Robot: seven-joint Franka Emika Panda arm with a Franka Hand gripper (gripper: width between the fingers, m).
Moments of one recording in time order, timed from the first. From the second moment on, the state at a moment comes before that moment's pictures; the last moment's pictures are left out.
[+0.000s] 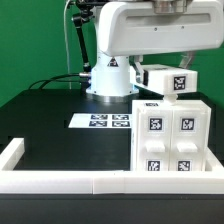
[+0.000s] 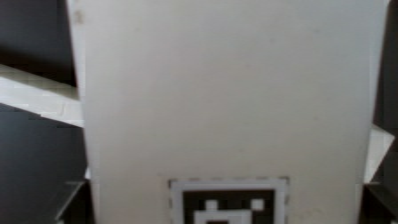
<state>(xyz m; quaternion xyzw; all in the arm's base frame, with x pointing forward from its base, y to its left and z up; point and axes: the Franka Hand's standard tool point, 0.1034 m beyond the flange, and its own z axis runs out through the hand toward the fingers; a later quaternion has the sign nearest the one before) 0.615 0.062 0.170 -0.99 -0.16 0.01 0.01</state>
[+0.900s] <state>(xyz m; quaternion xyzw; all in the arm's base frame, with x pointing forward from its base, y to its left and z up) 0.619 0.076 0.156 -0.99 -0.17 0.00 0.01</state>
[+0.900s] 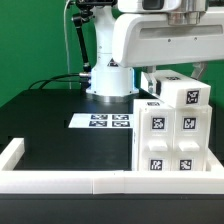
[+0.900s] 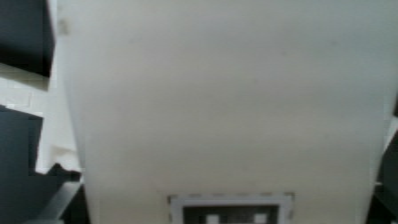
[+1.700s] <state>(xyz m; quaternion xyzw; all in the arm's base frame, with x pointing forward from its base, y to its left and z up) 0.628 0.077 0.157 -0.99 -0.16 -0.03 0.01</state>
